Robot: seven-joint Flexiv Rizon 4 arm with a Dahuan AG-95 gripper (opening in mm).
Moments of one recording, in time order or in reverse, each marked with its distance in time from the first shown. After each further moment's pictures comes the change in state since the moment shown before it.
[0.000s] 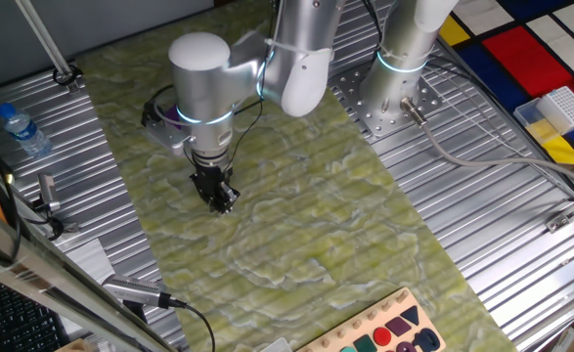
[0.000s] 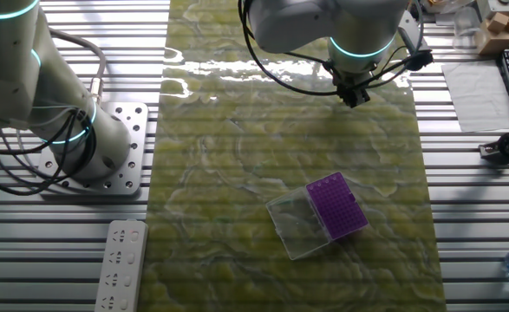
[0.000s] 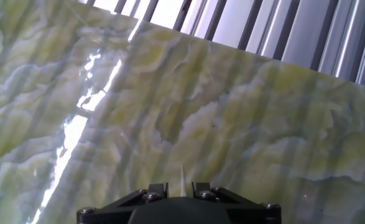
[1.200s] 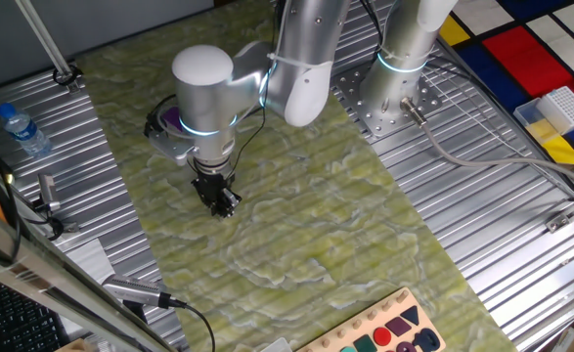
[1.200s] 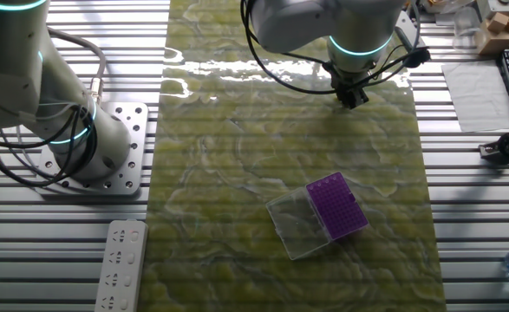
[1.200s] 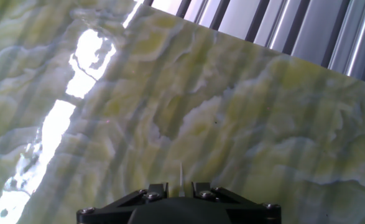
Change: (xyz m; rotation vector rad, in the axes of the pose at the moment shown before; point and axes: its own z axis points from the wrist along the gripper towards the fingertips) arm 0.003 0.000 0.013 0.027 0.027 -0.033
